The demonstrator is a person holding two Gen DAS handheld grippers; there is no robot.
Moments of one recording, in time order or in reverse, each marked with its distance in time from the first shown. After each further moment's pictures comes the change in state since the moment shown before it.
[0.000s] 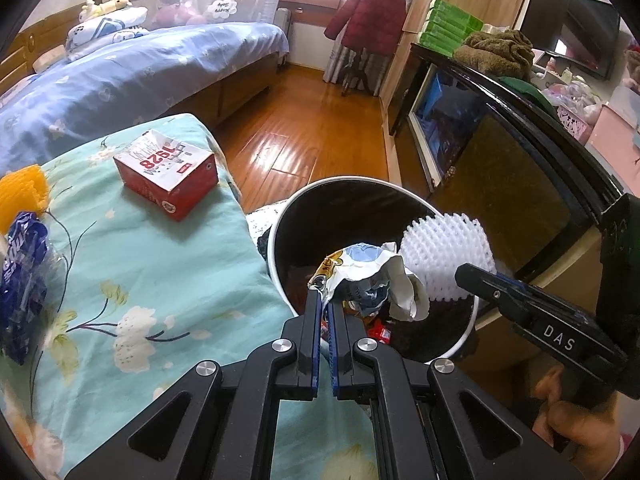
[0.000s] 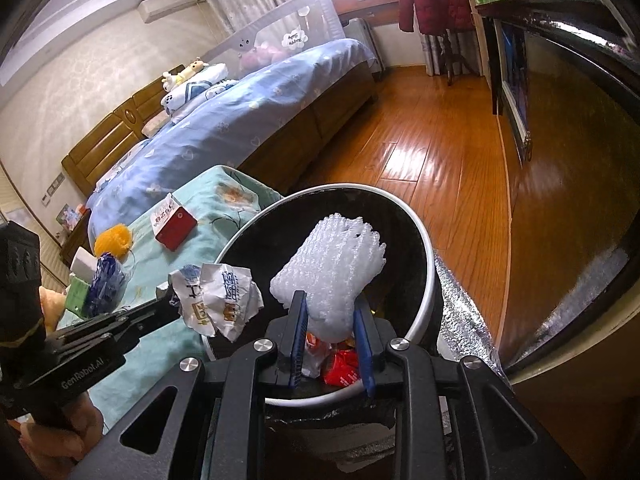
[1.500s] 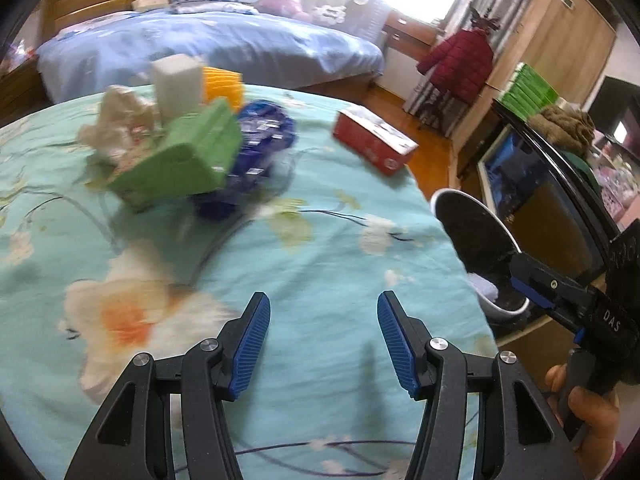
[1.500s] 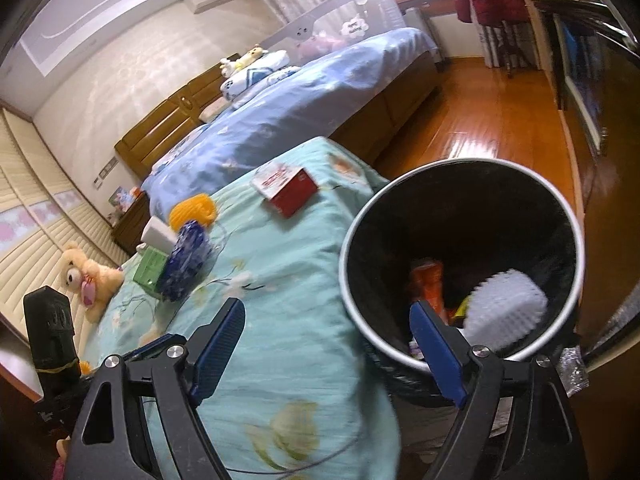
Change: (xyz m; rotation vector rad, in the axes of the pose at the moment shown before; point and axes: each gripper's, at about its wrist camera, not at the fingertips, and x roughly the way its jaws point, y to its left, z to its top) left arm -0.121 0.112 -0.089 -0.302 -0.076 0.121; right arm 0.010 0.092 -0.026 -0.061 0.042 0.219
